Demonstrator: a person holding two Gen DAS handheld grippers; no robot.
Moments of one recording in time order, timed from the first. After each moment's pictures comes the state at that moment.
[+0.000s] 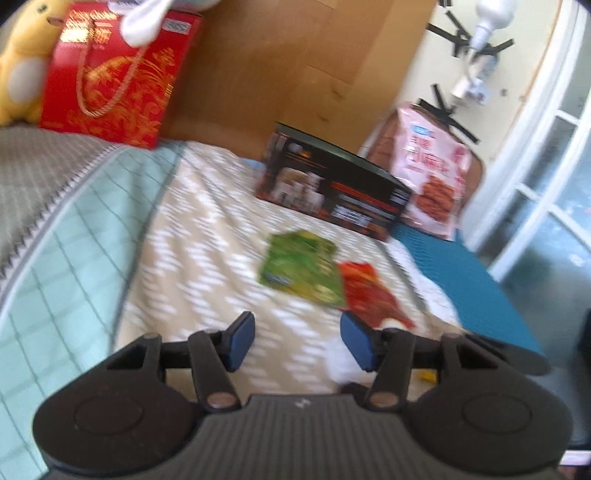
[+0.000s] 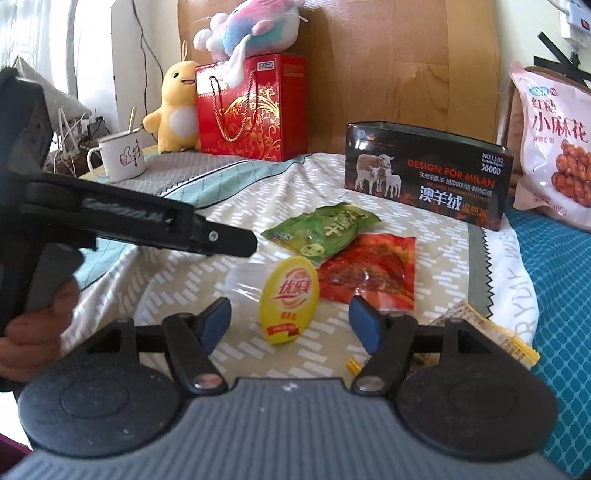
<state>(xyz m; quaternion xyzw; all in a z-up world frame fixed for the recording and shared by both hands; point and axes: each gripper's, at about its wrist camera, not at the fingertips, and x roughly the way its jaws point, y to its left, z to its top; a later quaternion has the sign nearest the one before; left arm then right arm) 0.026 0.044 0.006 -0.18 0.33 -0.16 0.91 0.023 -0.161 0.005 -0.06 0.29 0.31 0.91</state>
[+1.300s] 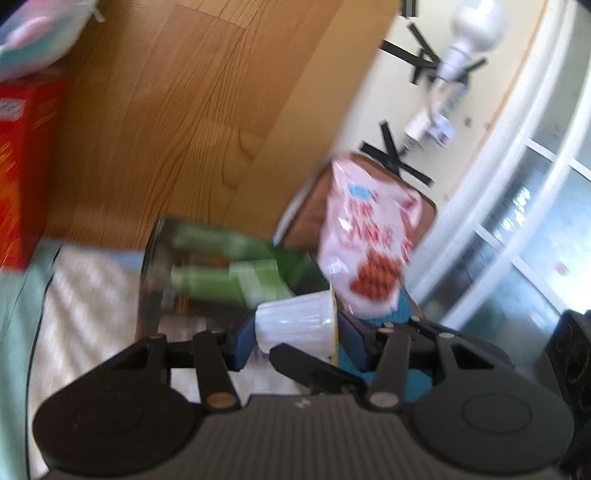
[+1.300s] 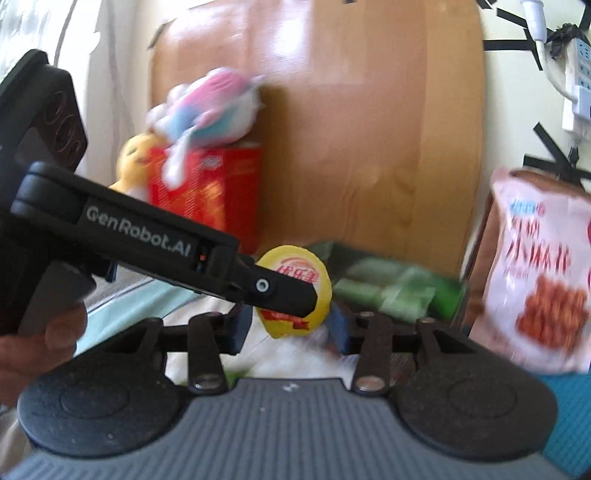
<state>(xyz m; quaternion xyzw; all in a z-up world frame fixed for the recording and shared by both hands) 0.195 -0.009 0.093 -0.18 0.30 -0.24 0.90 0.140 -0.181 0.089 -0.07 0.19 0.29 0.94</state>
